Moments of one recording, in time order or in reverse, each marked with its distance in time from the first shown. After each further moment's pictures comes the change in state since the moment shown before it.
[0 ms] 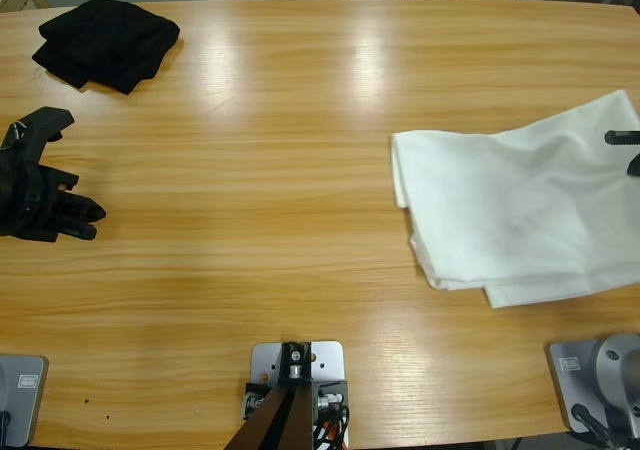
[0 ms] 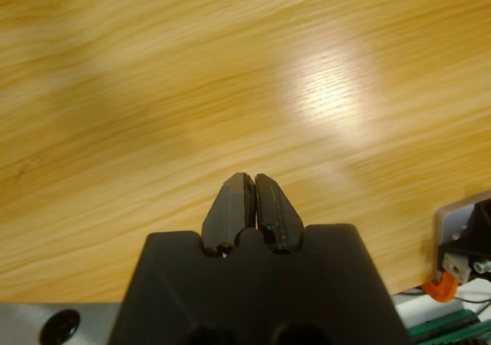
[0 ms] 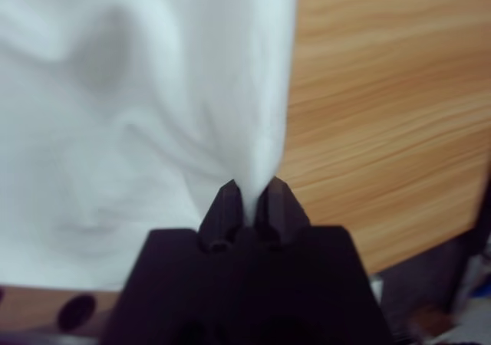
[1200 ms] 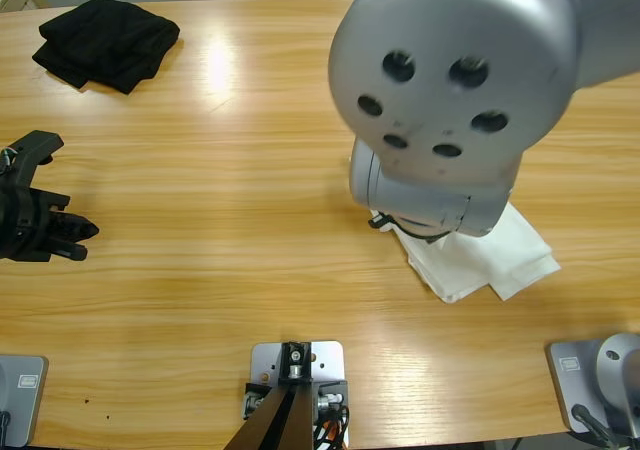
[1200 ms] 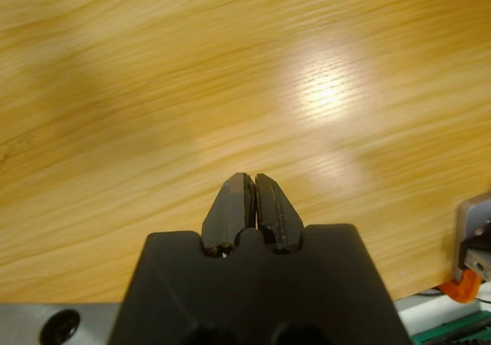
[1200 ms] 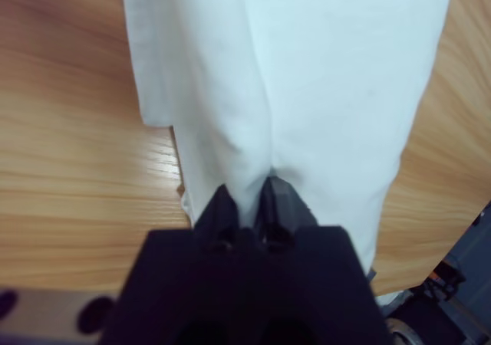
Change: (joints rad) arm 0 0.000 -0.059 0.123 -0.082 0.000 -0.006; arm 1 0.806 0.523 -0.398 0.169 0.037 0.306
